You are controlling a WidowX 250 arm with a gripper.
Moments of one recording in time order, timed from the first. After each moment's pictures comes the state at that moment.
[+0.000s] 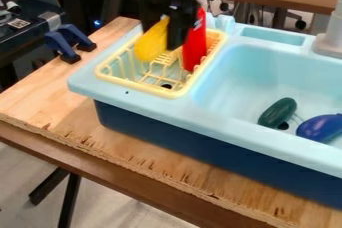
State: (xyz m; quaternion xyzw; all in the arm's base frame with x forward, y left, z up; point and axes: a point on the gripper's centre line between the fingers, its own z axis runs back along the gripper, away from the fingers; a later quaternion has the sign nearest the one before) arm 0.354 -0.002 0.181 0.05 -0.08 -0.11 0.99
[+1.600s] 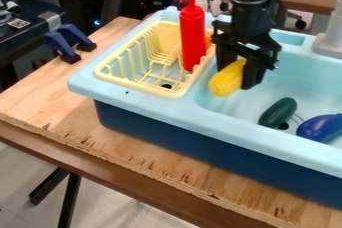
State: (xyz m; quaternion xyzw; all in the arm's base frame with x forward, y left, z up) arm 0.381 -0.099 0.135 0.00 -0.06 -0.20 0.98
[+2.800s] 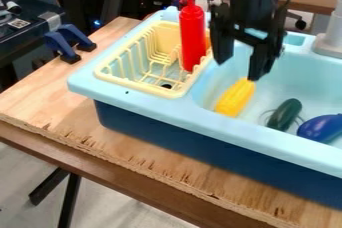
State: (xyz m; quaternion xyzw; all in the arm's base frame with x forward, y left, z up) arm 0.364 -0.096 0.164 0.00 -0.09 -0.17 0.98
